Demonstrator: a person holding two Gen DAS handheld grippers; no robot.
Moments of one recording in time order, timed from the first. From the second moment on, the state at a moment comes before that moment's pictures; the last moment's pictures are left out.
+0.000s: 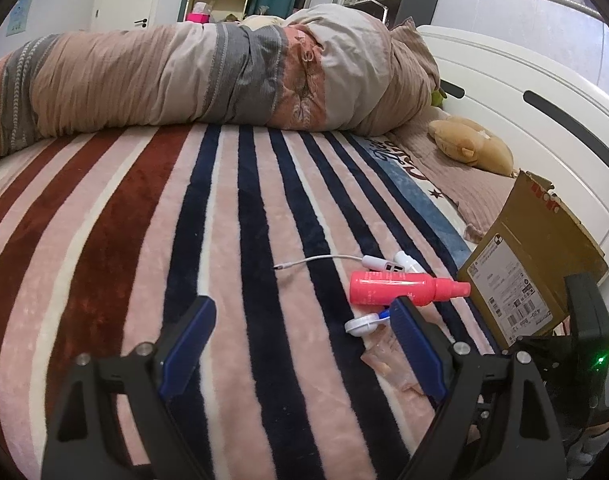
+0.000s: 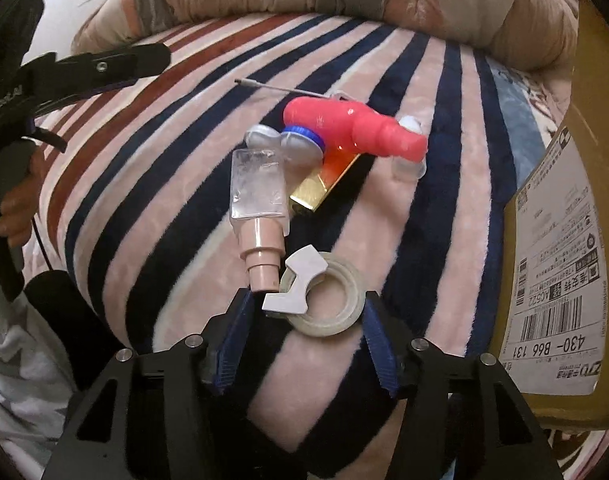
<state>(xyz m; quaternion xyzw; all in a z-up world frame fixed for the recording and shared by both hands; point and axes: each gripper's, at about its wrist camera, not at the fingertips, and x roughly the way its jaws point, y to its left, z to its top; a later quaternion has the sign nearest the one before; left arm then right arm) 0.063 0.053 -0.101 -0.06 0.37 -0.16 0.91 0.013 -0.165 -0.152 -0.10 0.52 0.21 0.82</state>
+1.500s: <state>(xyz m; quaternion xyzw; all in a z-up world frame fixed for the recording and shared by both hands) 0.055 0.010 -0.155 0.02 0.45 -0.25 0.86 0.020 -0.175 -0.157 -0.08 0.46 0.21 0.86</state>
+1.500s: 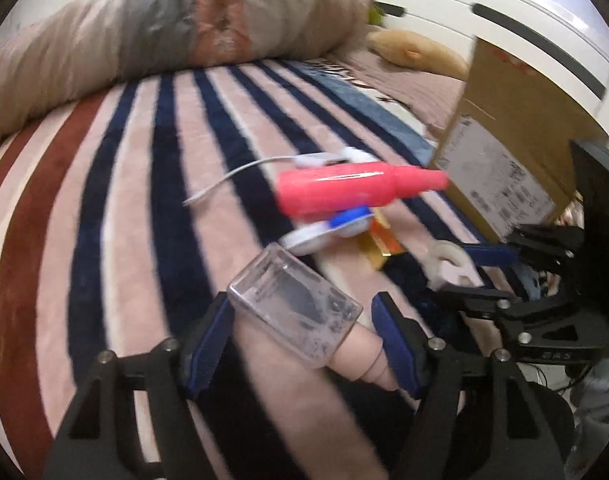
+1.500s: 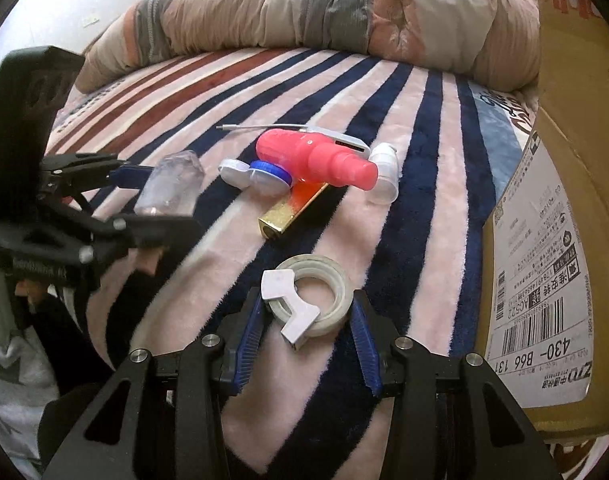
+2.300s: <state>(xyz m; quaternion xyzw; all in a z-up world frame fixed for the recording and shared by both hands) 0.048 0.023 -0.102 0.02 0.40 -0.19 0.90 0.001 -0.159 -0.084 -0.07 0.37 0.24 0.90</state>
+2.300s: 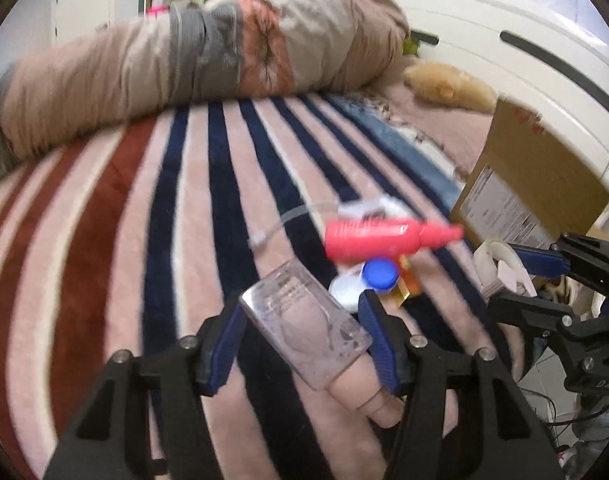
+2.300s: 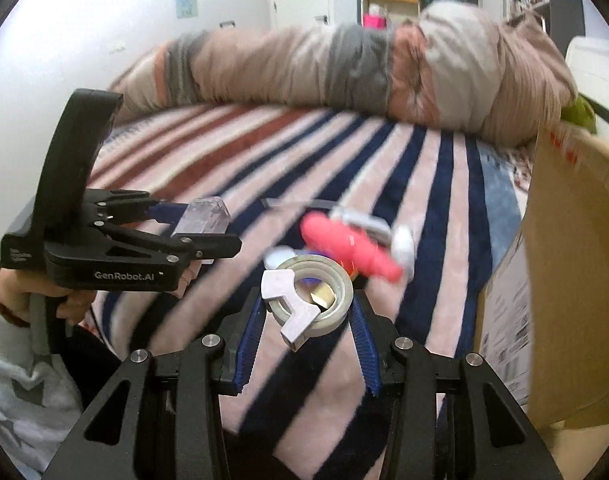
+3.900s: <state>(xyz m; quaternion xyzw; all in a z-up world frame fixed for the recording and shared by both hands) 0.058 -0.227 0.023 0.14 0.37 -0.34 0.85 -0.006 -0.341 -0.024 -0.10 0.37 0.06 0.92</state>
